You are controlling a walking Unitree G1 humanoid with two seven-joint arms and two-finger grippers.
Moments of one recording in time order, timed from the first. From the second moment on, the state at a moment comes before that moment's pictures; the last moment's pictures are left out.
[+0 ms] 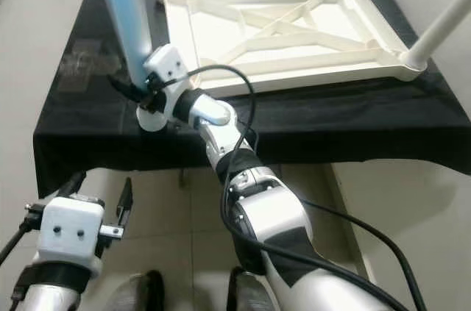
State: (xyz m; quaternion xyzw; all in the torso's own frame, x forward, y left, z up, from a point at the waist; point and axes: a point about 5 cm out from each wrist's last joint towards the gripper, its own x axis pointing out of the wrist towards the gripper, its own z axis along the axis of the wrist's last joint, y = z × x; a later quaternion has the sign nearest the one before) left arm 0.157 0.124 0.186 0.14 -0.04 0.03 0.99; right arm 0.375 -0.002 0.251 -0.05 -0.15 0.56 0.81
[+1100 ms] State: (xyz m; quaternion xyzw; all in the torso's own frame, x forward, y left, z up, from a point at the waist) left arm 0.181 0.126 0.203 0.14 -0.11 0.04 0.98; right arm 0.391 -0.045 0.339 0.20 -0.27 0.41 0.85
